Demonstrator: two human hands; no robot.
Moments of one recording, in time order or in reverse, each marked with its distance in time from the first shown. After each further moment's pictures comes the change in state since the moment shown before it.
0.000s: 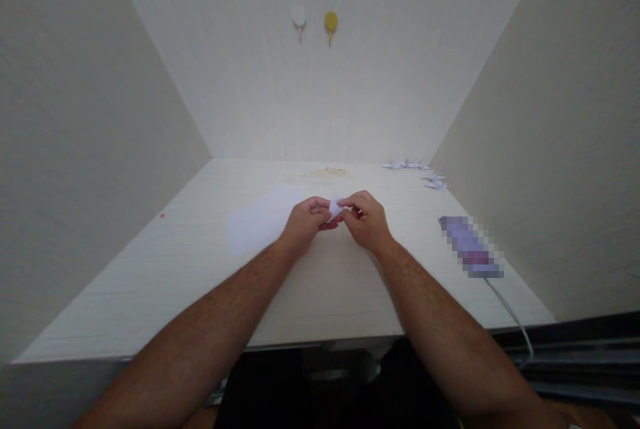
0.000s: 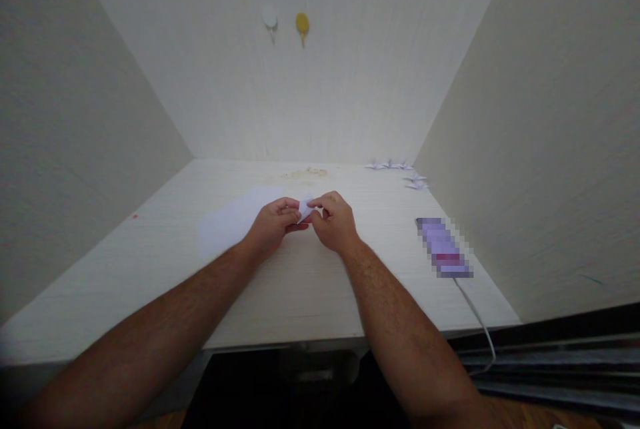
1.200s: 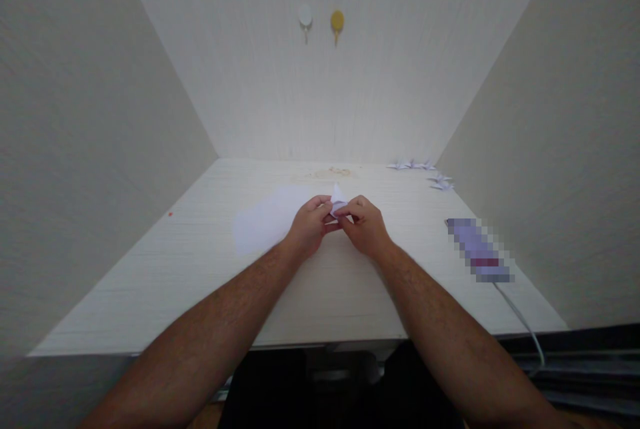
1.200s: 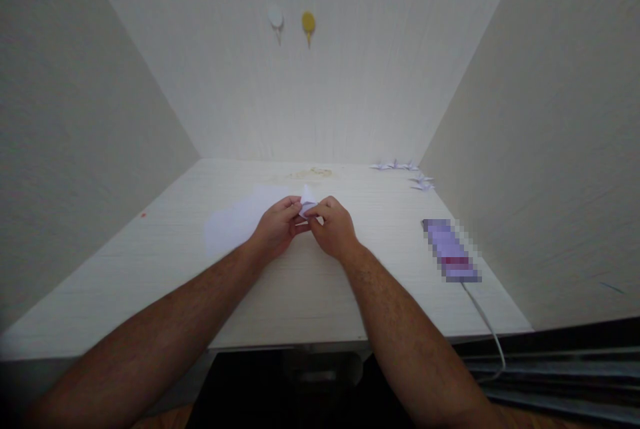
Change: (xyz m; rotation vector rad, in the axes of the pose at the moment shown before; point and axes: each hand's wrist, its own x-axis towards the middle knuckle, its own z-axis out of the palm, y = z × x) left_hand -0.002 0.003 0.009 -0.177 0.015 -0.030; right_hand -0.006 -0.001 0.010 -0.014 -0.109 0.035
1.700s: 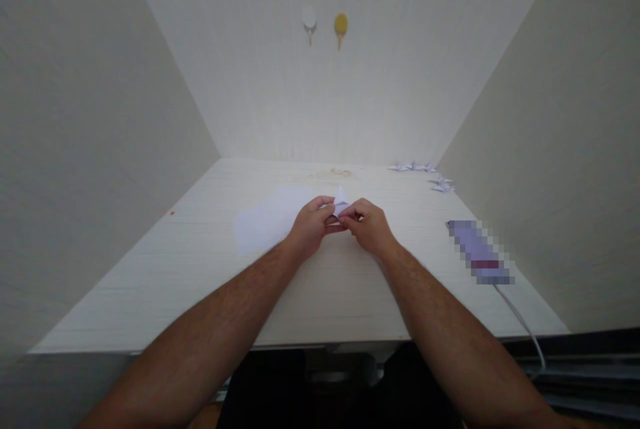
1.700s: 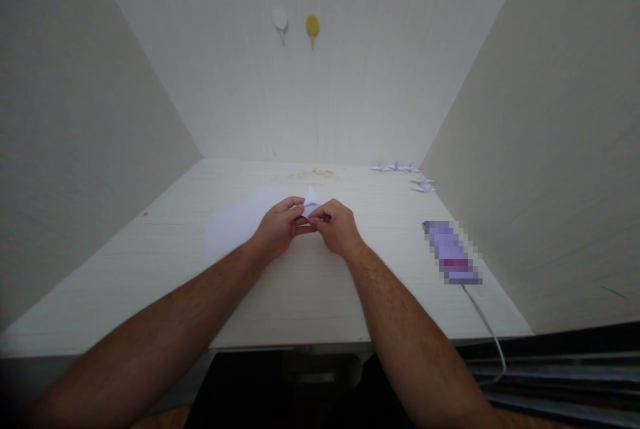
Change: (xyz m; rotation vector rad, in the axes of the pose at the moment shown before) left_hand 0.000 0.002 -0.002 0.049 -0.015 -0.033; right_hand 0.002 0.004 -0.003 0.127 -0.065 0.190
